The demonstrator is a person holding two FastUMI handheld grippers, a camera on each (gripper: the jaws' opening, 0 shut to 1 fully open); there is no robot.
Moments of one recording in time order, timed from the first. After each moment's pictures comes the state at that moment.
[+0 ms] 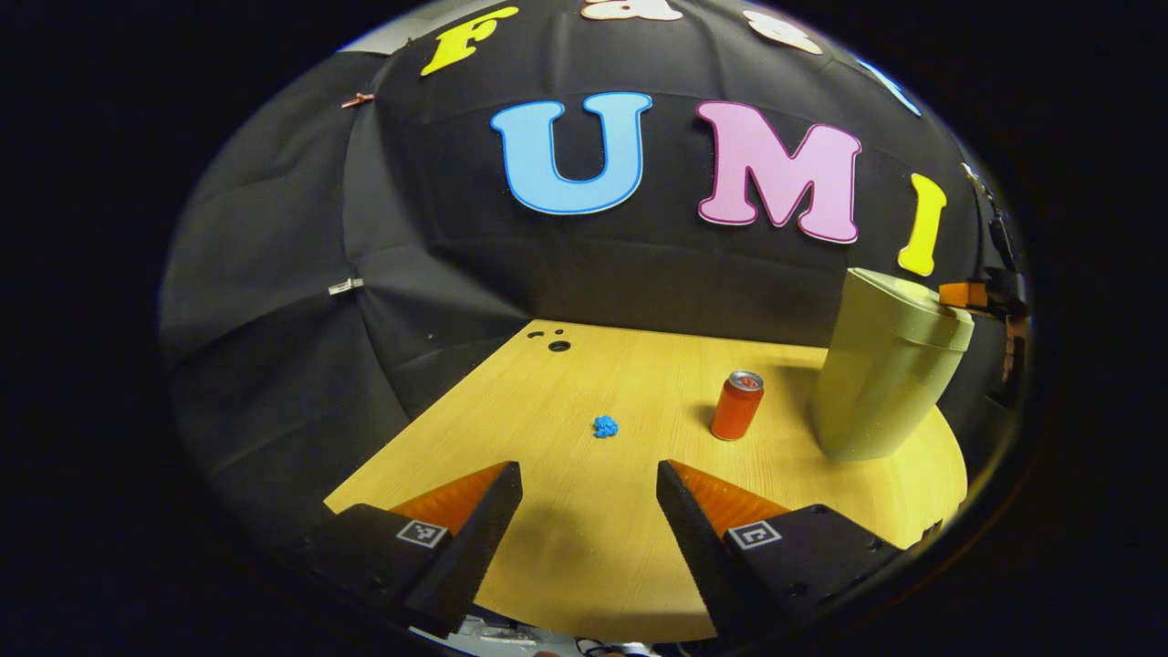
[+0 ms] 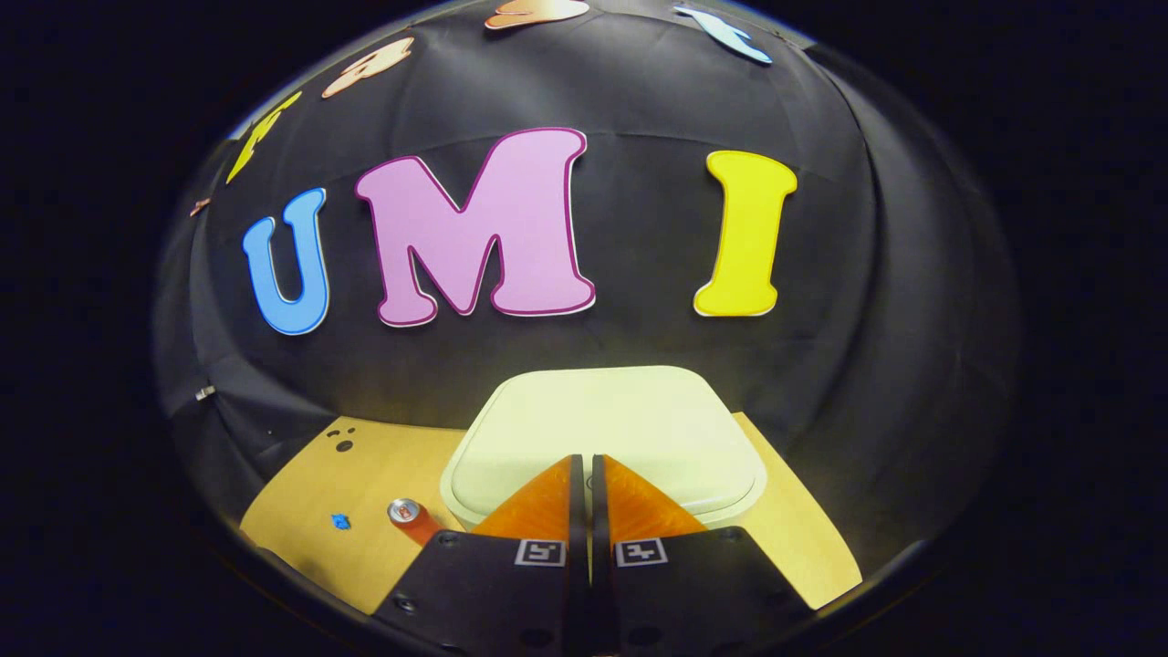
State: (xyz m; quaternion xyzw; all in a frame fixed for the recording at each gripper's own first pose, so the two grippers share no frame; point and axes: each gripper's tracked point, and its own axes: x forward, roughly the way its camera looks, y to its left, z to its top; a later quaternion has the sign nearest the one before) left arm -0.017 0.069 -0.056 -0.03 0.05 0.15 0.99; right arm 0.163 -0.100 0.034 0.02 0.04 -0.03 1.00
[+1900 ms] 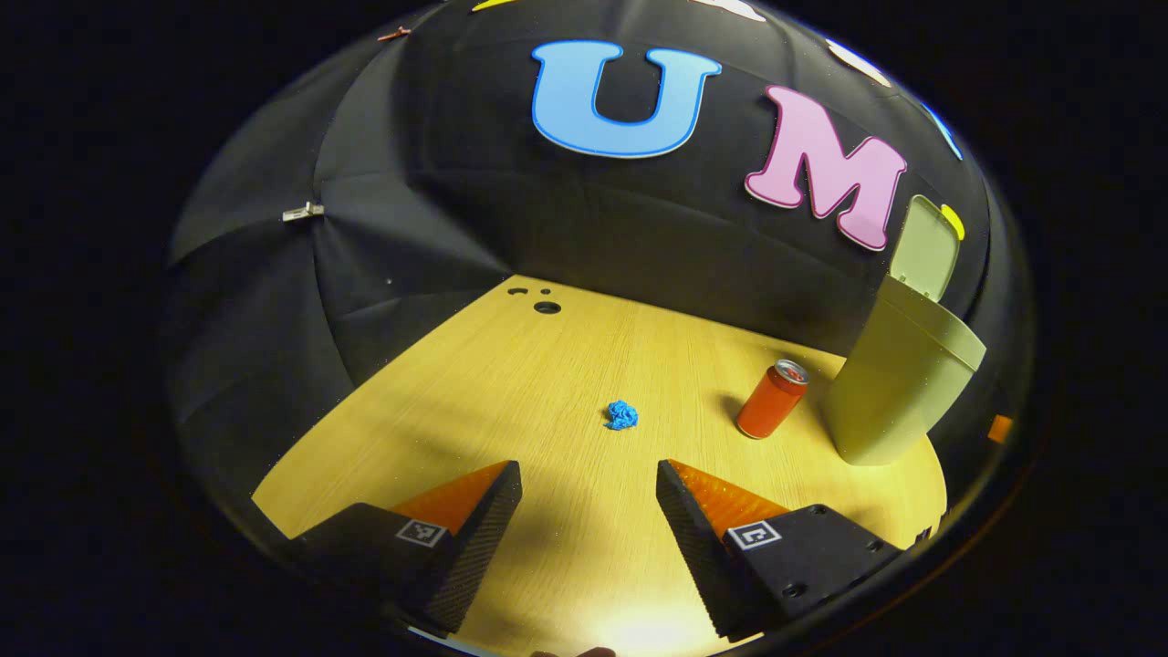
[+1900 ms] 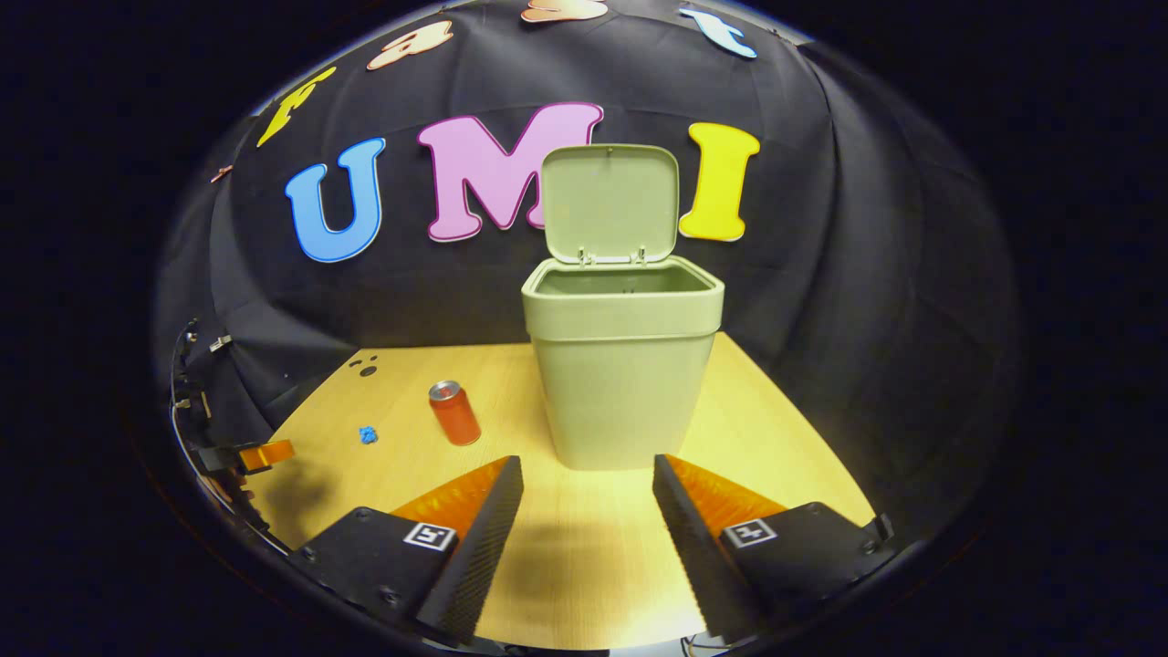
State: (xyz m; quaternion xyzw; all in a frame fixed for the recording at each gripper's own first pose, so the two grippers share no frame) left arm 0.086 0.146 -0.113 -0.10 0.10 0.06 0.99; right arm -0.001 -0.049 -0.087 0.03 0.13 -0.02 0.99
